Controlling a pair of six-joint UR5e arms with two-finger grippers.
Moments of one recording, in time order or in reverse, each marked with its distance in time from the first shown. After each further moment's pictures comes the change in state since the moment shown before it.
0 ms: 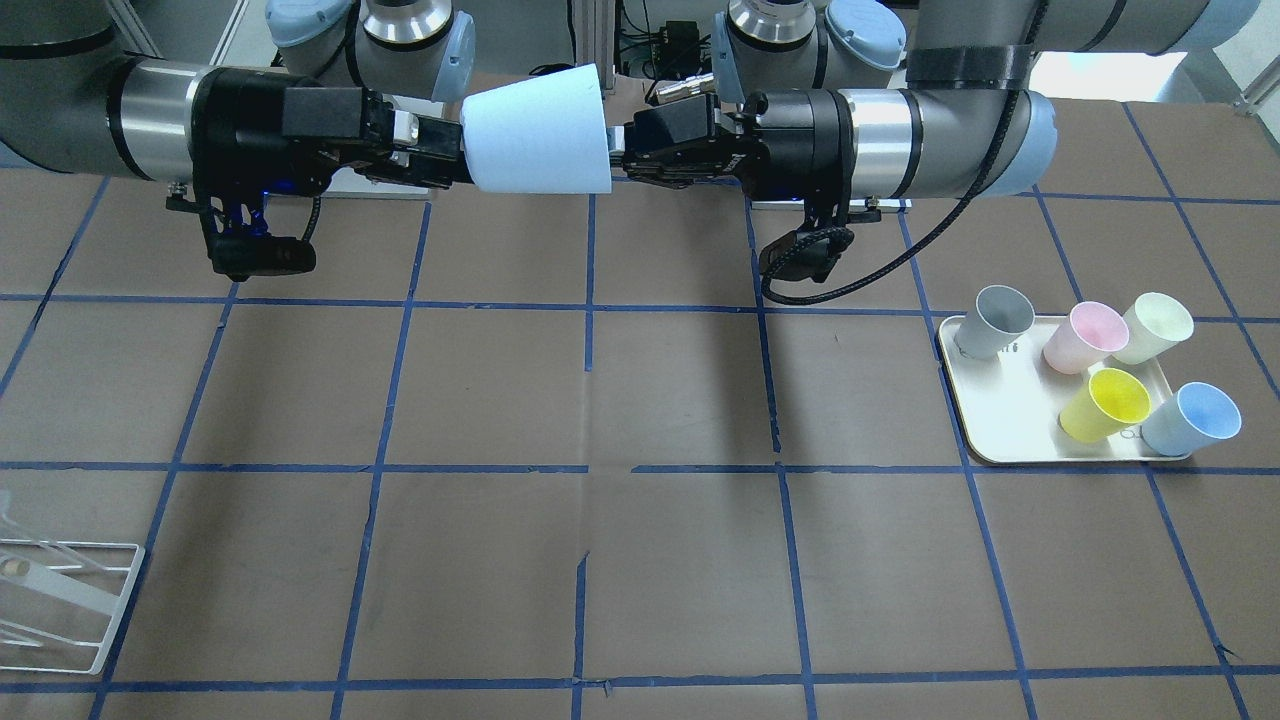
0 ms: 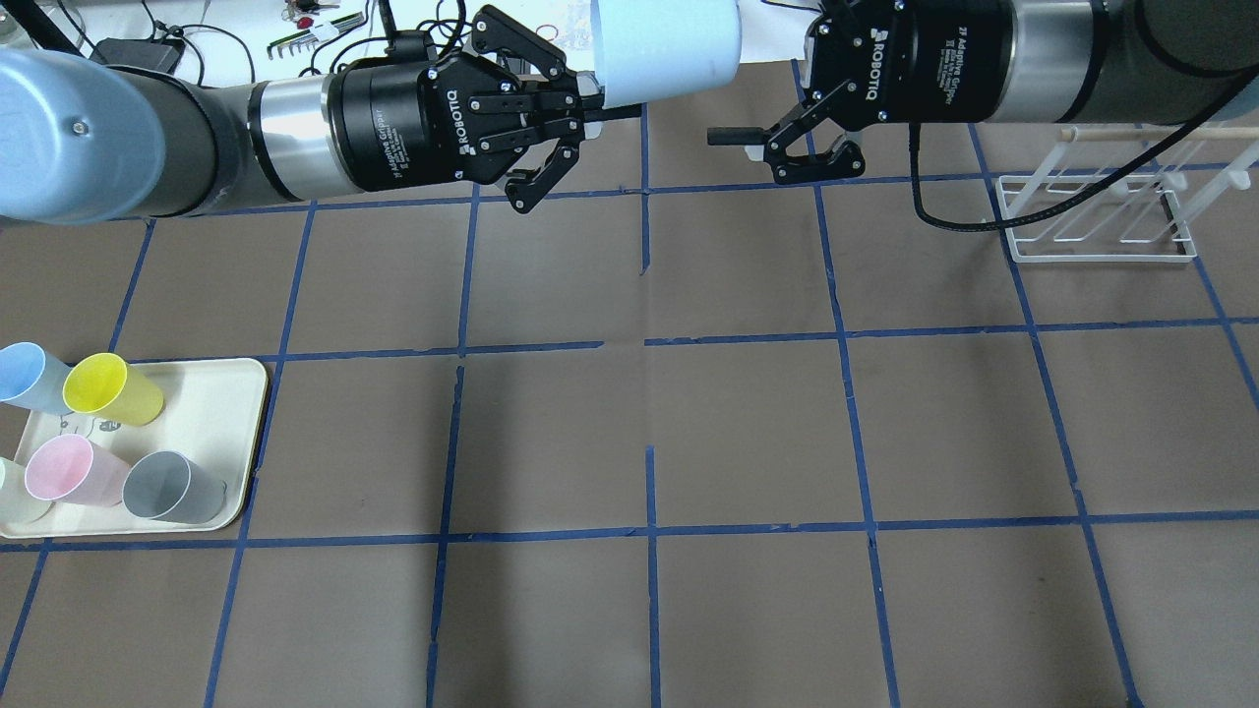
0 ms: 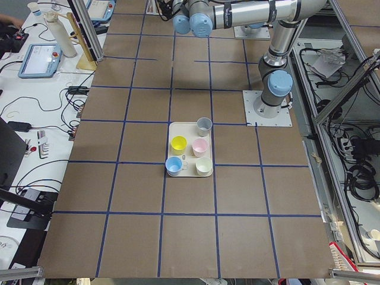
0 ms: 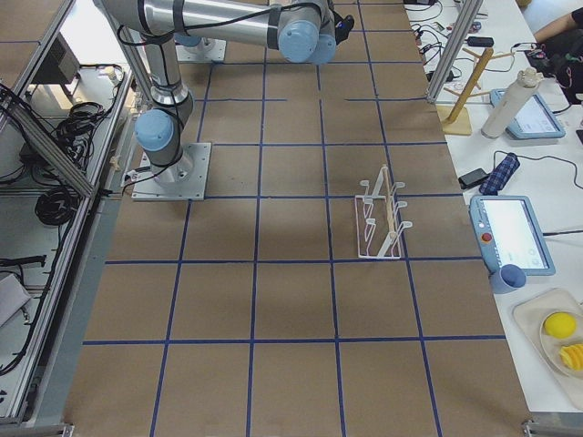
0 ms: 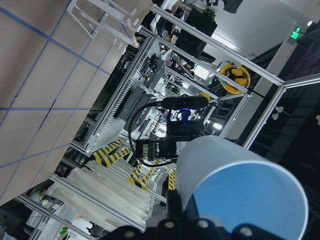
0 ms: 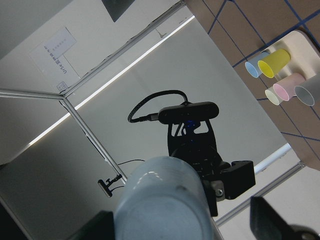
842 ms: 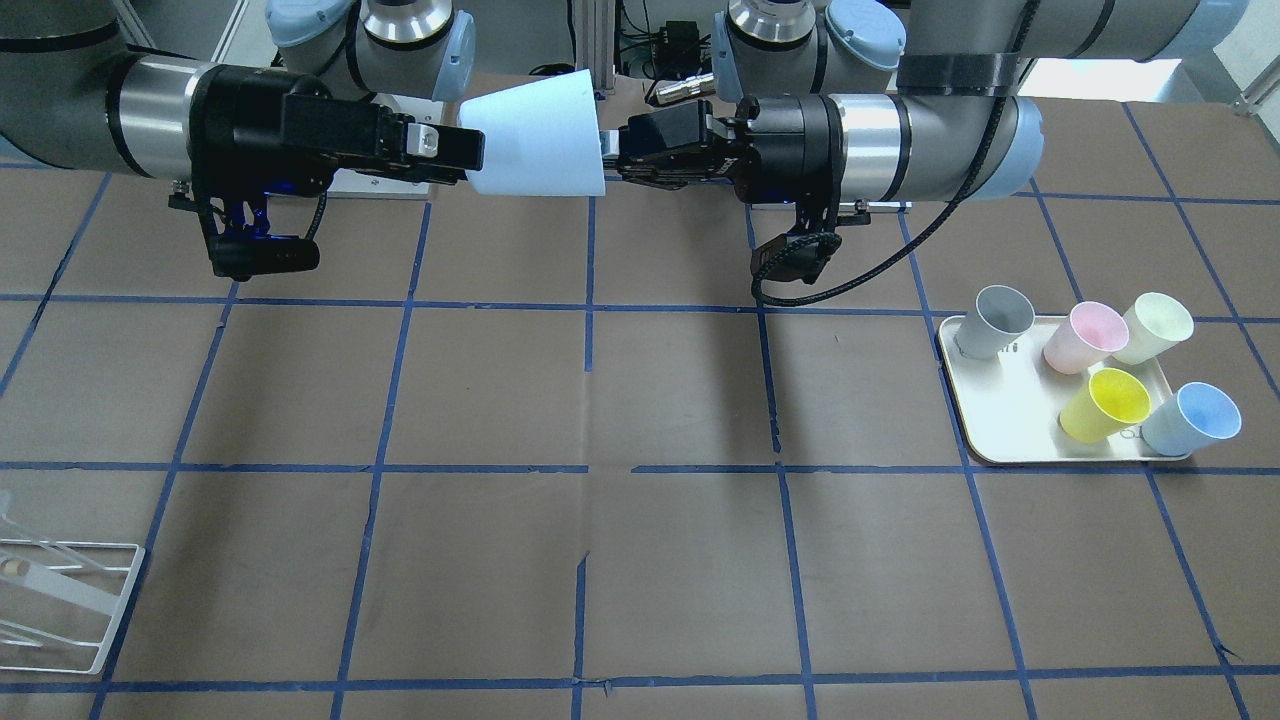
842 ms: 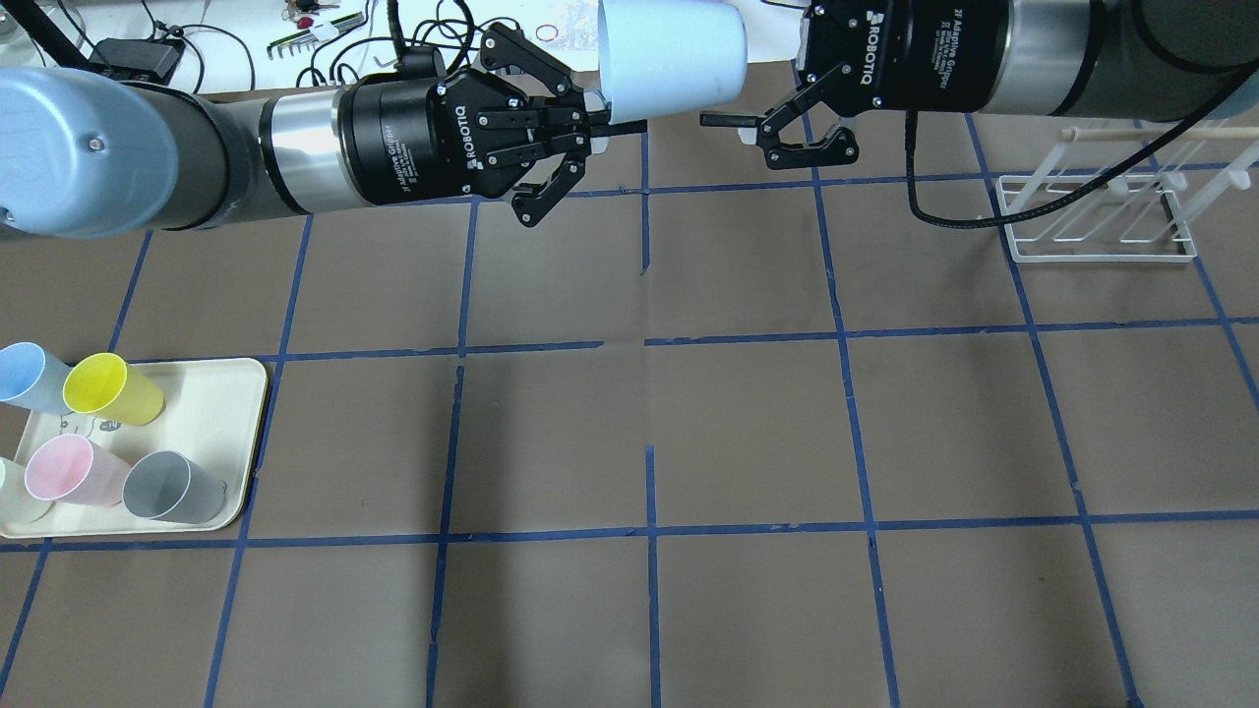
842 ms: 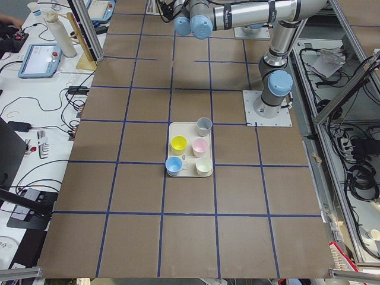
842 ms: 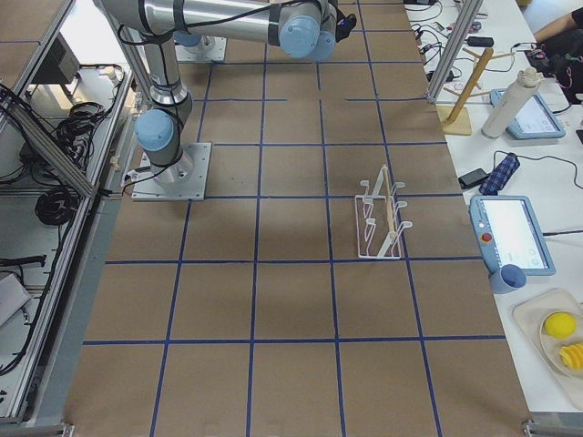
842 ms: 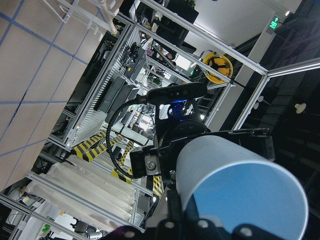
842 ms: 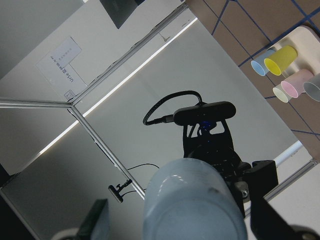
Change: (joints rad) left arm -0.003 0.005 -0.024 0.004 -0.002 -0.001; right arm 0.005 -0.002 -0.002 0.000 0.022 0.047
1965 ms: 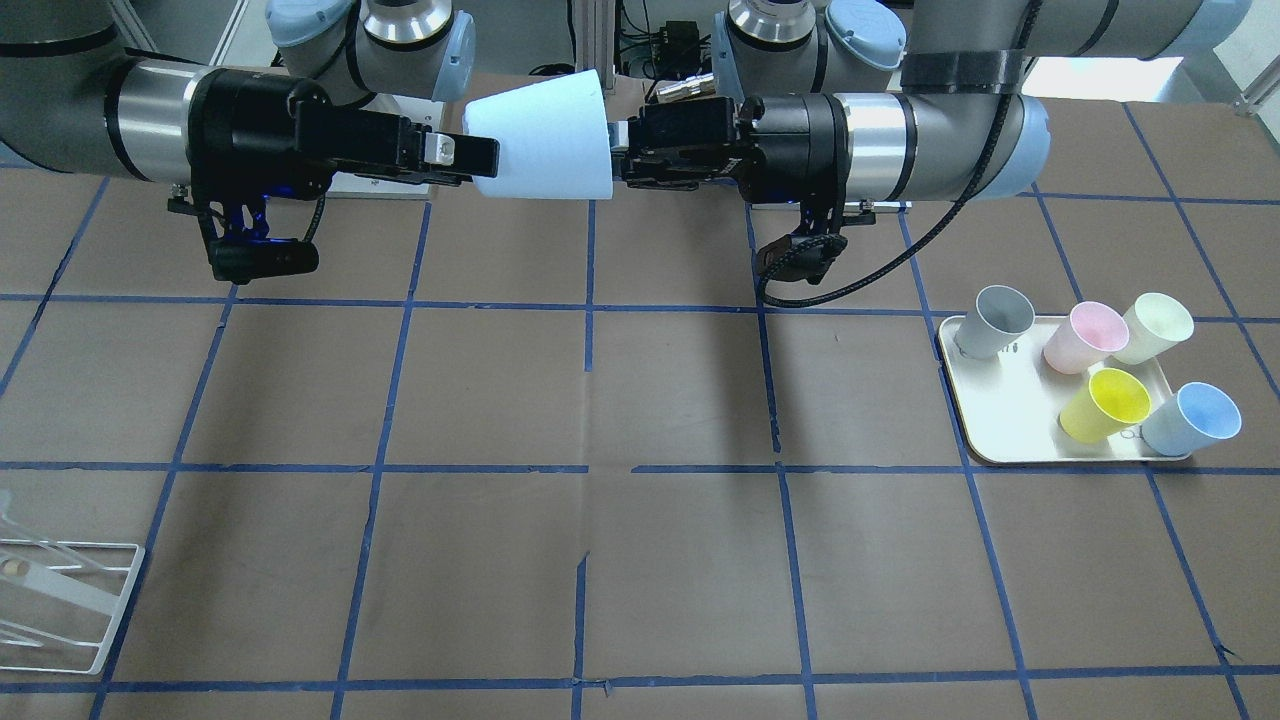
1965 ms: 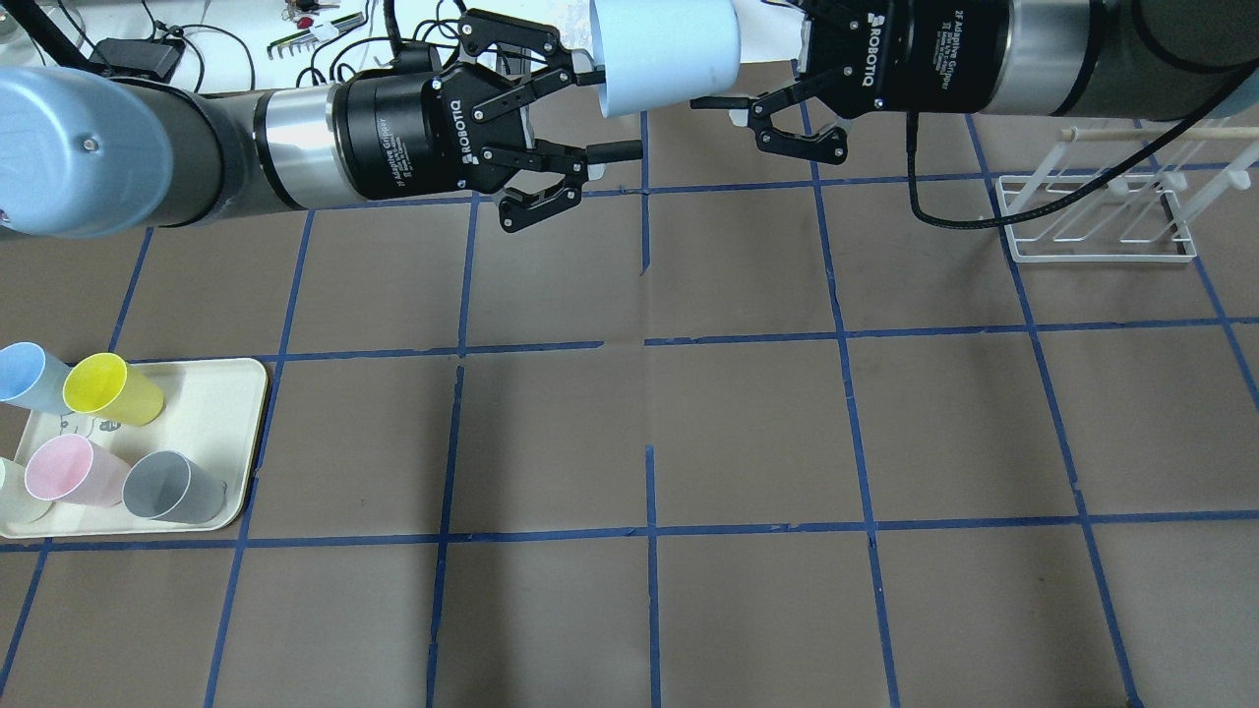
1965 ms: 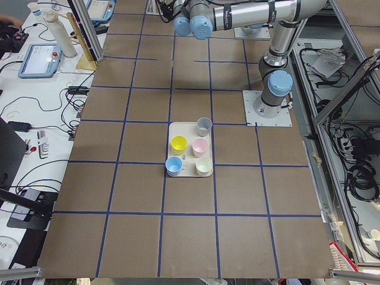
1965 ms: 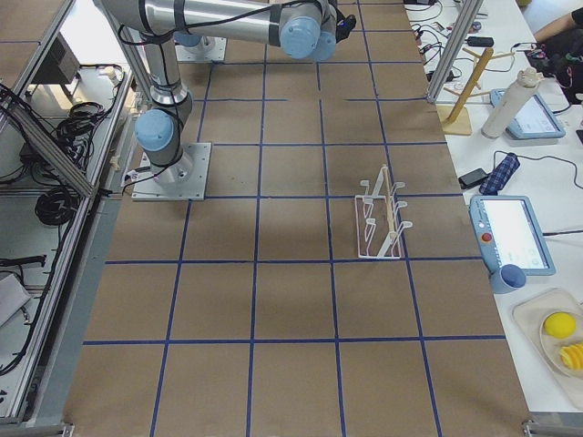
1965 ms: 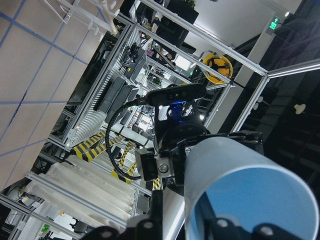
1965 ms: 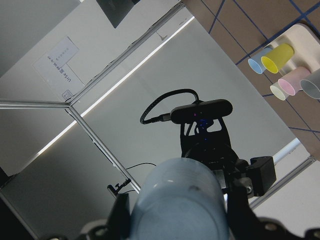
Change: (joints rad) left arm 0.013 0.005 0.005 0.020 0.007 -0.047; right arm -0.004 0.004 -0.002 -0.006 -0.009 0.012
